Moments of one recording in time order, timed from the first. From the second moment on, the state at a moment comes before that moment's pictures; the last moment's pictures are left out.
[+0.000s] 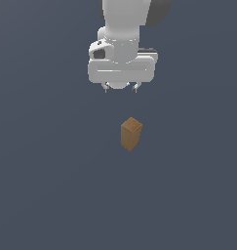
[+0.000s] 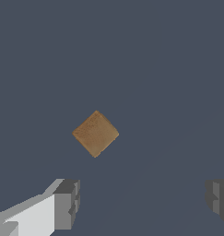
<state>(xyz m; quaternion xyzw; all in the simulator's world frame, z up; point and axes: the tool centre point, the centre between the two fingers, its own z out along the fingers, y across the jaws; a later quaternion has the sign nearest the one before) -0.068 0.010 0.336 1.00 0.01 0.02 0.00</state>
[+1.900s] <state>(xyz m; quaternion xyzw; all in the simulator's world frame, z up) -0.056 0.038 0.276 0.99 -0.14 0.01 0.00</state>
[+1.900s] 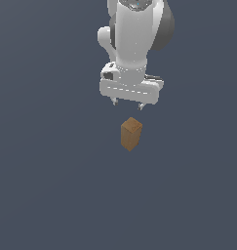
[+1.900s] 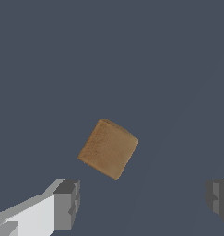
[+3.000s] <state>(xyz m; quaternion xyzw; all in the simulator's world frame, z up) -0.049 0.060 0.202 0.93 -0.36 0.00 0.00</state>
